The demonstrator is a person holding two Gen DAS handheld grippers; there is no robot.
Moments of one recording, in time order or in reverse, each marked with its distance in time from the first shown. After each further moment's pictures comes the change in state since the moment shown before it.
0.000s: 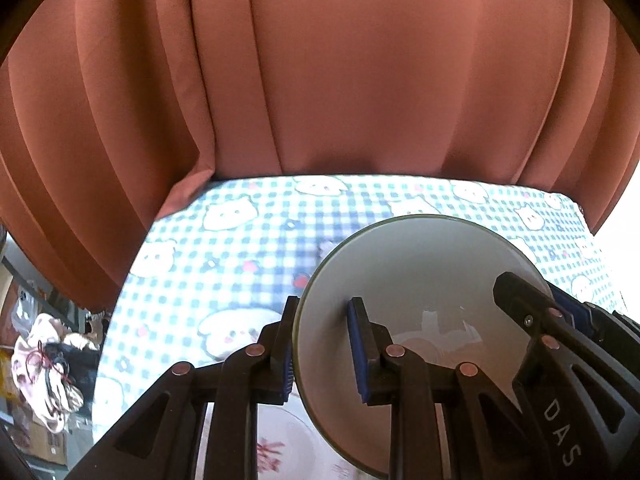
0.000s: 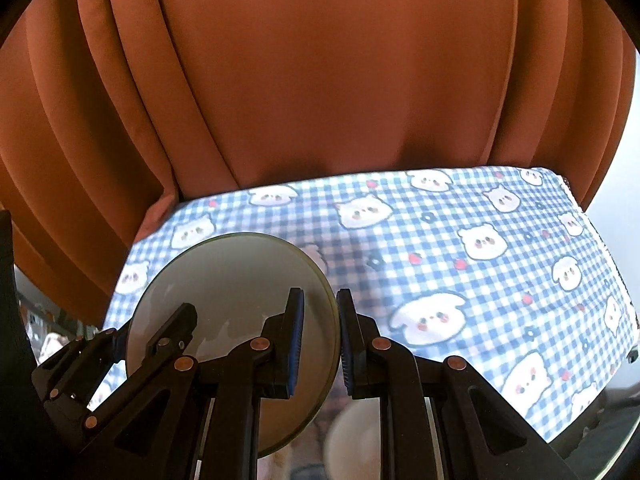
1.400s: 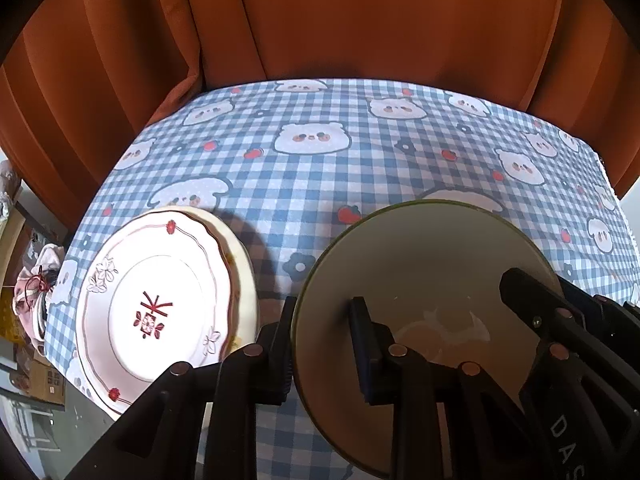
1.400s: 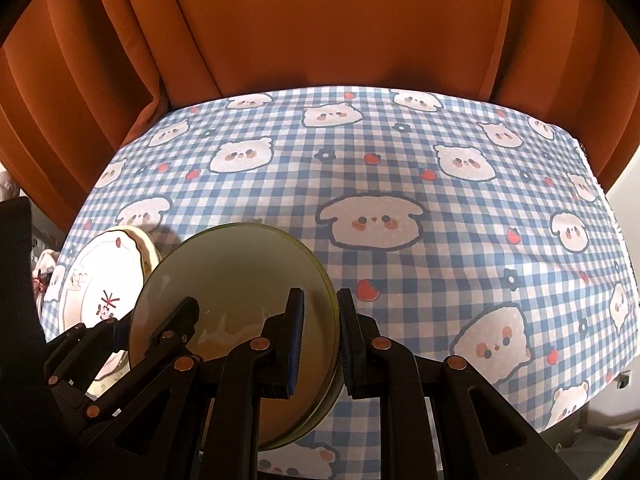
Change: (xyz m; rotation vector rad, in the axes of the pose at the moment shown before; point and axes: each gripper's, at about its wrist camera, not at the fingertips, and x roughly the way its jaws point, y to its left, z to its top) left arm 0.030 -0.096 -0.102 -0.062 0.178 0.095; right arm 0.028 -0.106 -0.082 -0.124 0.183 0.071
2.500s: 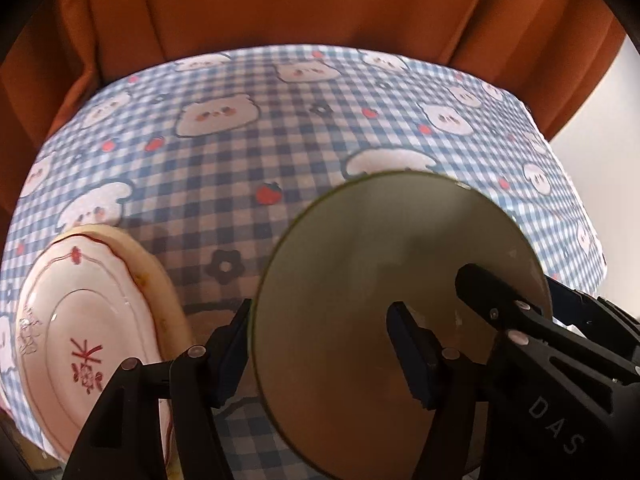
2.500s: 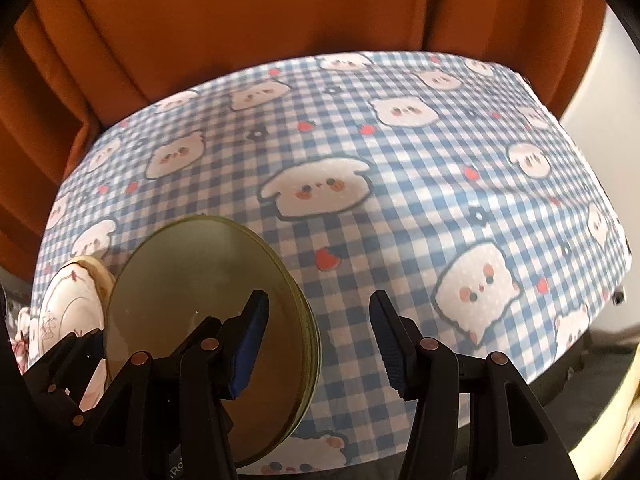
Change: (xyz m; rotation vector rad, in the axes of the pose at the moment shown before) left arm 0.030 -0.002 0.010 0.194 0.127 -0.314; right arm 0.016 -0.013 -0.012 0.249 0.081 -0.153
